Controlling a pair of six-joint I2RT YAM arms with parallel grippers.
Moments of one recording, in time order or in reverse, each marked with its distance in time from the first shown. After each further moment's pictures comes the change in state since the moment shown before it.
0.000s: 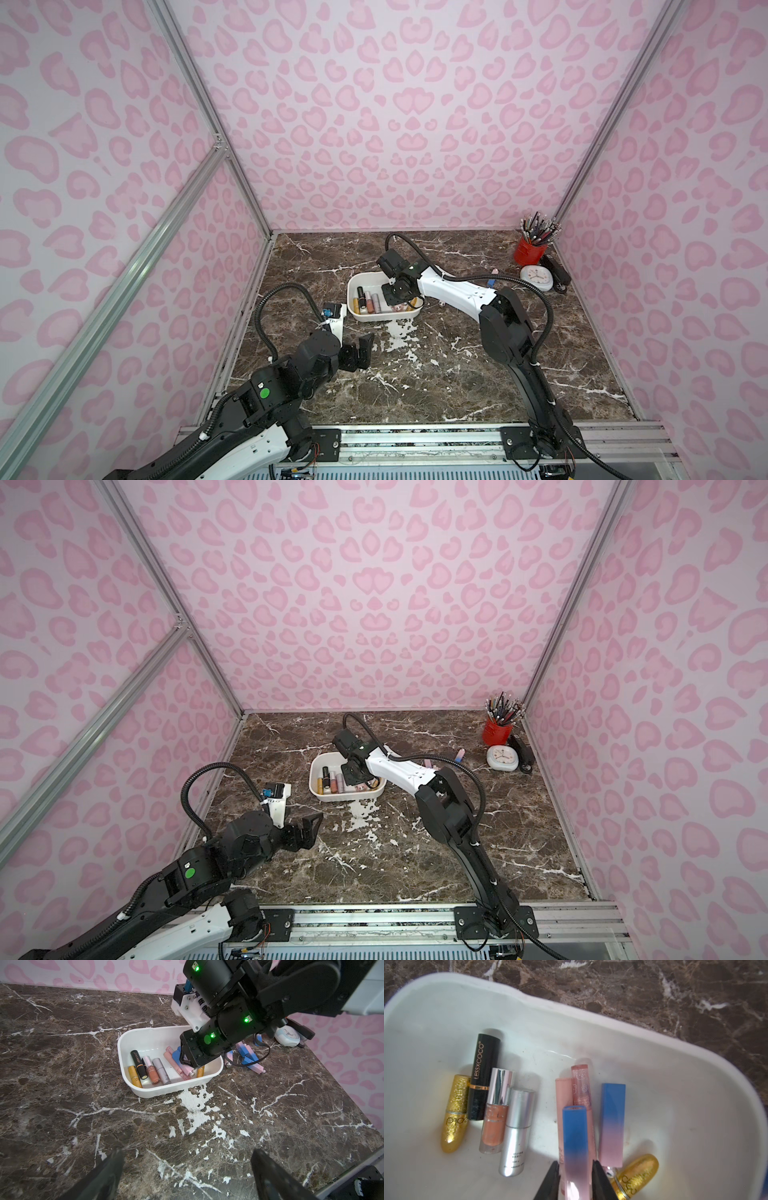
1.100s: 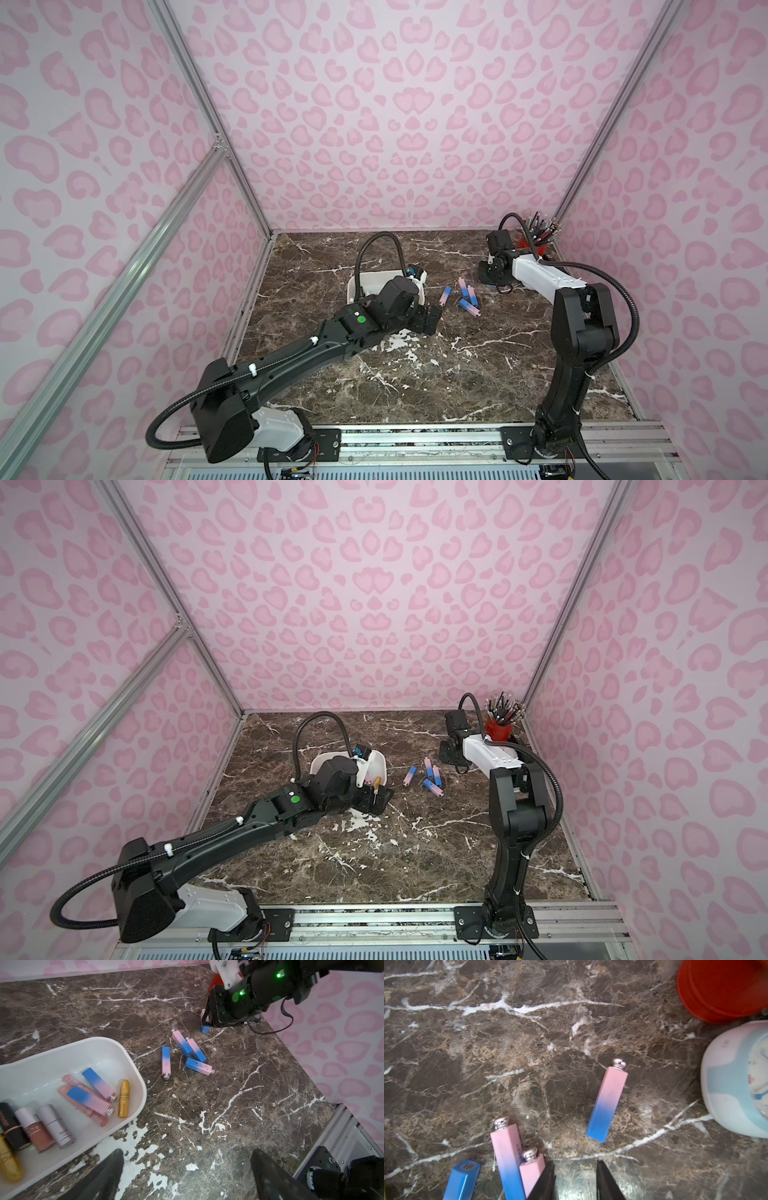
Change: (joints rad) left arm -0.024 0.801 0.439 0.274 0.306 0.097; right arm -0.627 -0.328 -0.523 0.224 -0.013 -0.052
